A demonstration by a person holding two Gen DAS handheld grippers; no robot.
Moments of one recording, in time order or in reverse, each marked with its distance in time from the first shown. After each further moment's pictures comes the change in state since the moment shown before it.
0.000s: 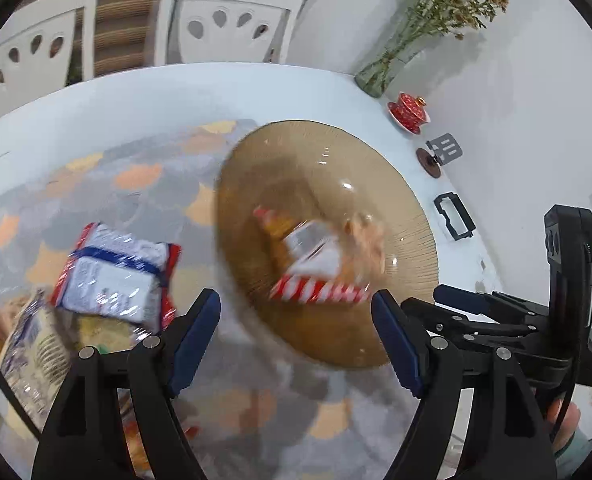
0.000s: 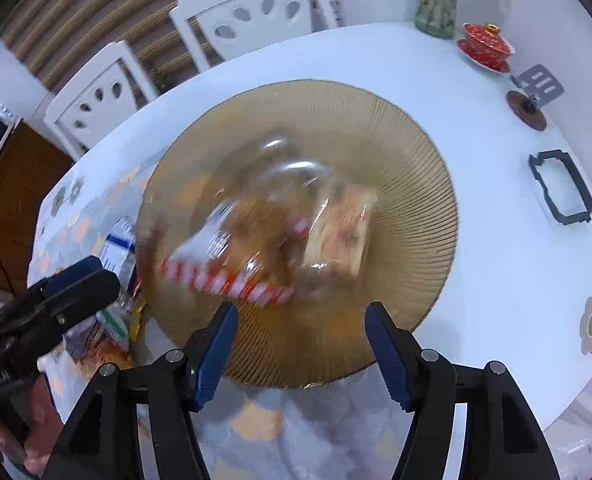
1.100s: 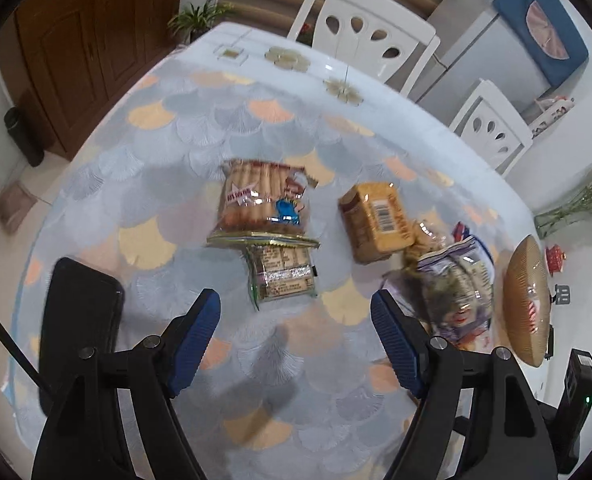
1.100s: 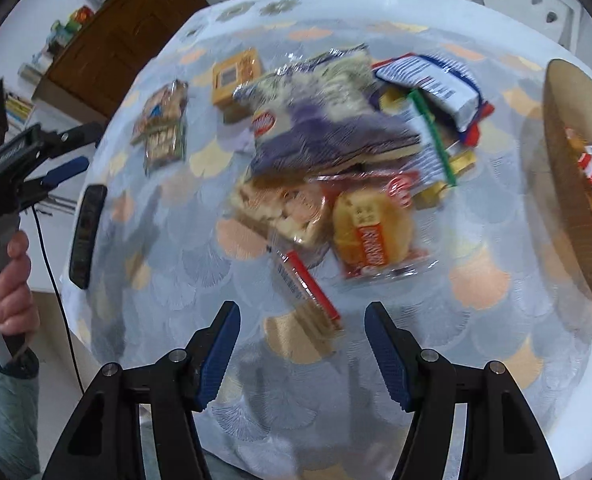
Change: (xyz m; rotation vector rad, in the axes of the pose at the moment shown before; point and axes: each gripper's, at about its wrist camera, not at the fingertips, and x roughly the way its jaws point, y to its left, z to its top) left arm -0.173 0.266 -0.174 -0.605 -0.182 0.370; right arm 0.066 0.244 -0.135 -0.520 0.246 0.200
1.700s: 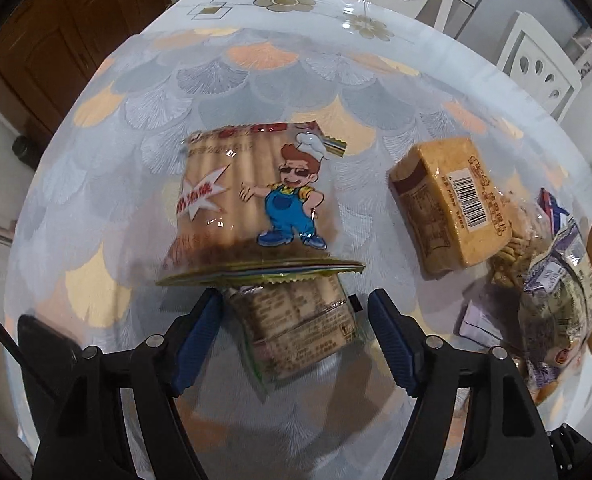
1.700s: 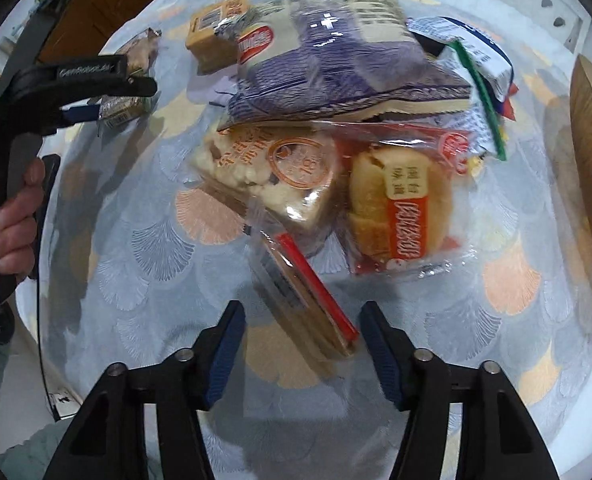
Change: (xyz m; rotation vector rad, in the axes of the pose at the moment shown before) left arm 0.095 -0.017 0.019 0.128 0.106 0.204; right arm 0.056 0.014 -0.004 -0.032 0.054 -0.126
